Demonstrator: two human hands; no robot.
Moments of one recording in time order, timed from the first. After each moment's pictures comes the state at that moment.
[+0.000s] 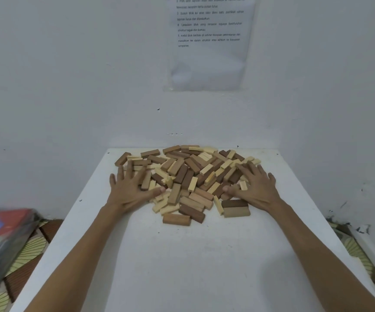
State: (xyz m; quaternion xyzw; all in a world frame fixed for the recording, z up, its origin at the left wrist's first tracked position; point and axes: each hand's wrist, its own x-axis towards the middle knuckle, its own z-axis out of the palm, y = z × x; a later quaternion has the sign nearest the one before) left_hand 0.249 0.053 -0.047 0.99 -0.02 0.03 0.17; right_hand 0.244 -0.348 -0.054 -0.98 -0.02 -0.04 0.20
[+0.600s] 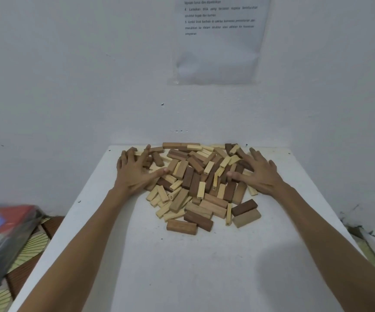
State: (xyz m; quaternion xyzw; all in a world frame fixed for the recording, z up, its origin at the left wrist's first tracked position) left_hand 0.304 0.054 -0.042 0.97 -0.01 0.06 0.22; right_hand 0.299 -0.347 -0.044 -0.97 -0.05 0.00 0.24
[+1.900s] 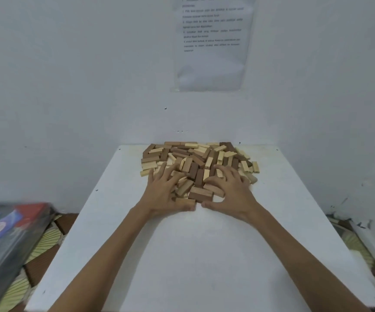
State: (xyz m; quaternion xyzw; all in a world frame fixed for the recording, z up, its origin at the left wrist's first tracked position) left_hand 0.196 -0.003 -0.039 0.96 -0.22 0.08 0.17; right_hand 0.176 -0.270 -0.034 -0.96 -0.18 -0.08 0.19
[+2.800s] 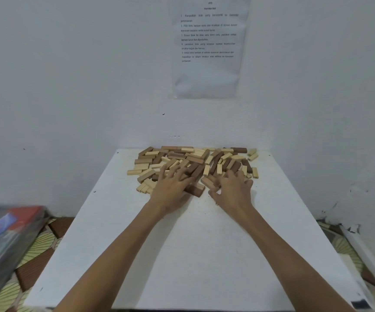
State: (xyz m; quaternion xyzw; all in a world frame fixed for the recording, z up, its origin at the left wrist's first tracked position) left_hand 0.193 -0.044 -0.018 0.96 -0.26 0.12 0.00; right_hand 0.168 -0.256 -0.010 -0.99 -0.01 -0.12 0.09
